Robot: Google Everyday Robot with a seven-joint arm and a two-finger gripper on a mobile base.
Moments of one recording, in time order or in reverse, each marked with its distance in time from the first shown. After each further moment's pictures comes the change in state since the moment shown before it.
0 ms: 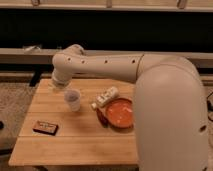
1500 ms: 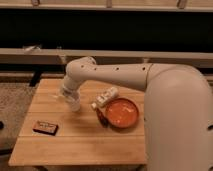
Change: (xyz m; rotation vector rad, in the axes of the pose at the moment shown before) arm 0.033 0.035 0.026 -0.104 -0.074 0.186
